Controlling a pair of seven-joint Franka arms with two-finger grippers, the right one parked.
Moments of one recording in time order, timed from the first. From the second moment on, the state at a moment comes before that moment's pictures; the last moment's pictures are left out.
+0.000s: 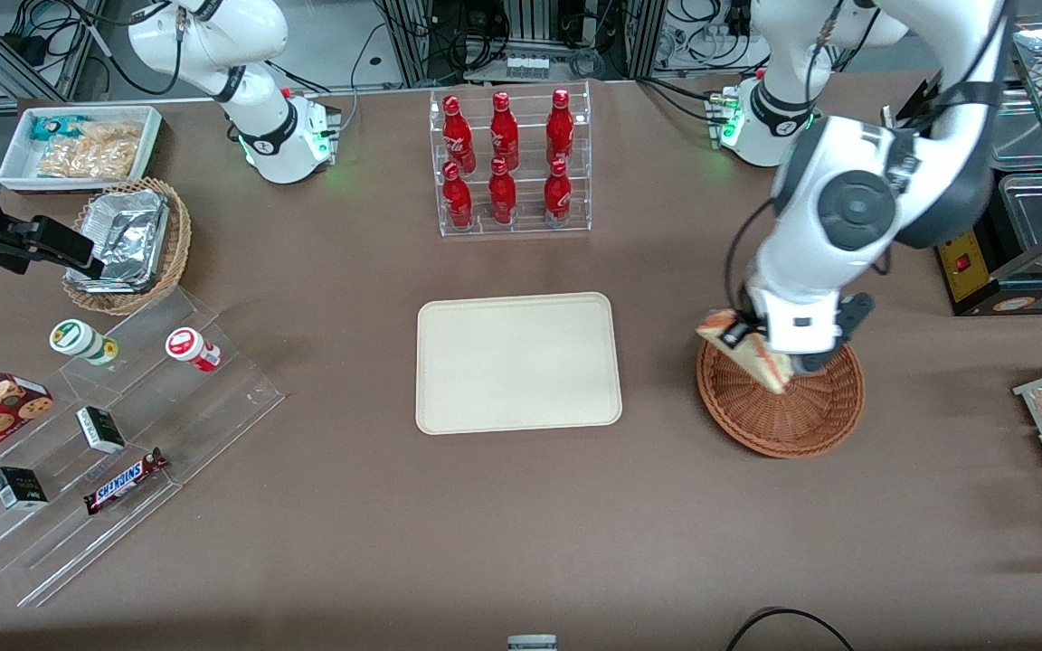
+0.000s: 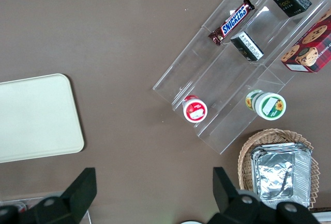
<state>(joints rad) -0.29 0.19 -0.14 -1.78 0.02 1.89 -1.16</state>
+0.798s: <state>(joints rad) -0.63 0.56 -0.14 -1.53 0.02 2.05 -1.15</state>
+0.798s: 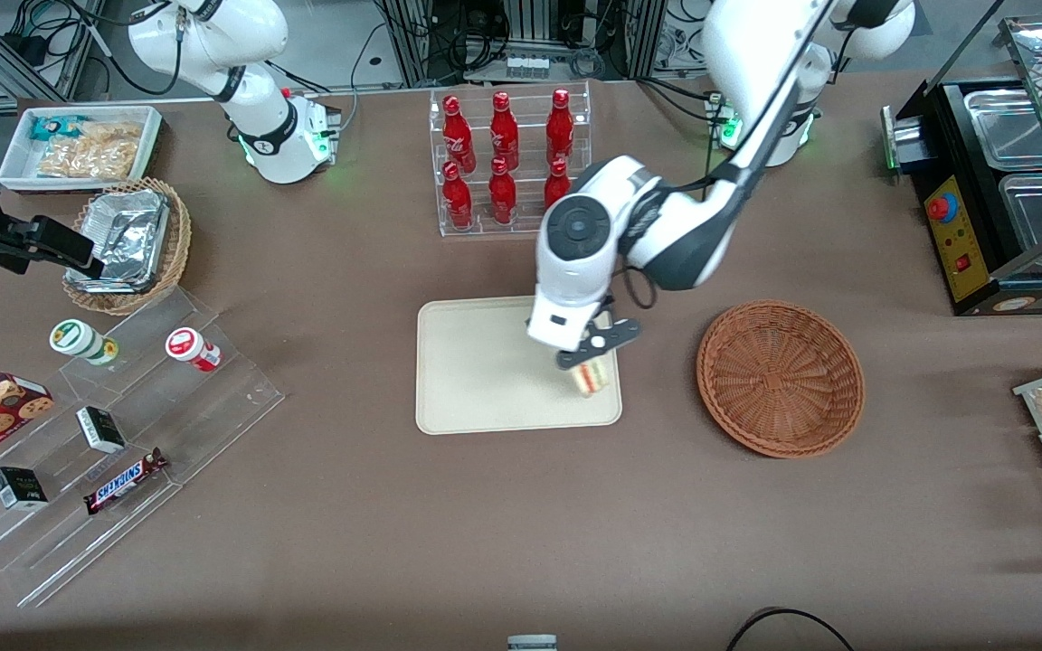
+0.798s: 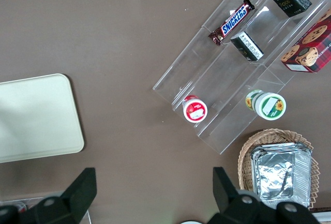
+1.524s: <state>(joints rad) -0.73 0.71 -0.14 -1.51 0.09 2.21 -1.00</state>
